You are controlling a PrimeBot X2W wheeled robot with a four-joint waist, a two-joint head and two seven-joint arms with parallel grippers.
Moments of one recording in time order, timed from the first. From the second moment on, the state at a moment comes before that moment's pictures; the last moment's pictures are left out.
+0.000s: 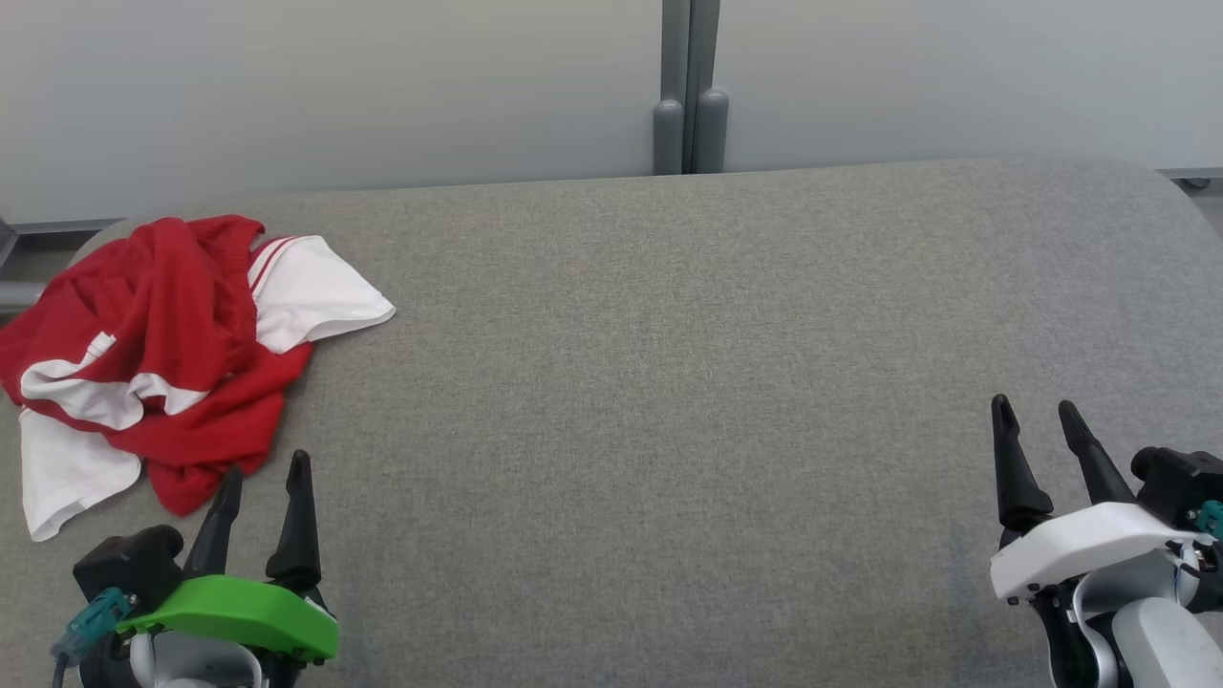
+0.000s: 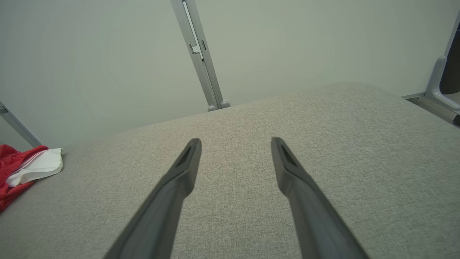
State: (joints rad) left arm -0.02 0.11 -0.09 0.22 -0.57 -0.02 -0.18; right arm 0.03 -0.19 0.13 0.15 0.44 -0.06 -0.18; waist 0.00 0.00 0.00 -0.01
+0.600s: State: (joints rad) left arm -0.01 0.10 -0.09 0.25 -0.36 -0.04 -0.24; right arm 0.07 -0.22 0.15 0.15 0.25 -0.07 -0.24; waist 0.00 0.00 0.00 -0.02
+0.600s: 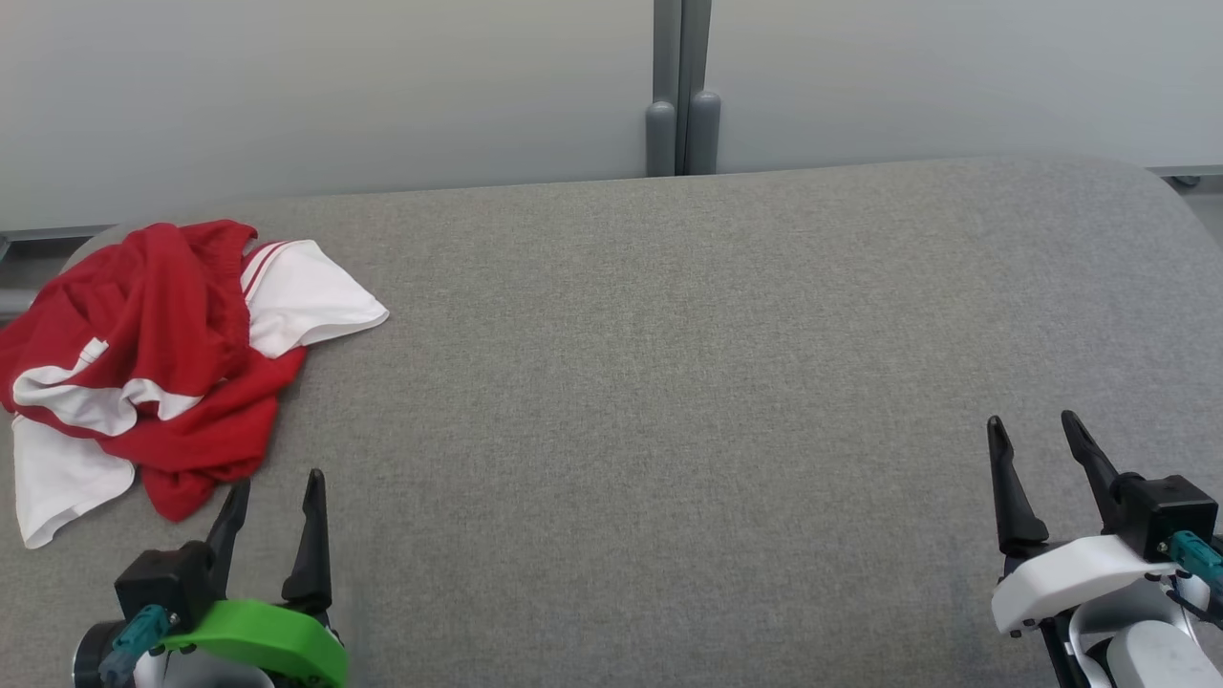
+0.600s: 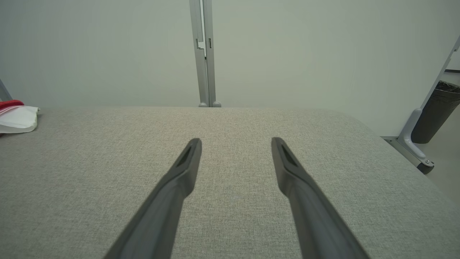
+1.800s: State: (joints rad) left arm -0.01 0.07 -0.06 0.31 -0.29 -0.09 -0.25; right arm 0.10 -0.22 0.09 0.16 0.18 -0.04 -0.25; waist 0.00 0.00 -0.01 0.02
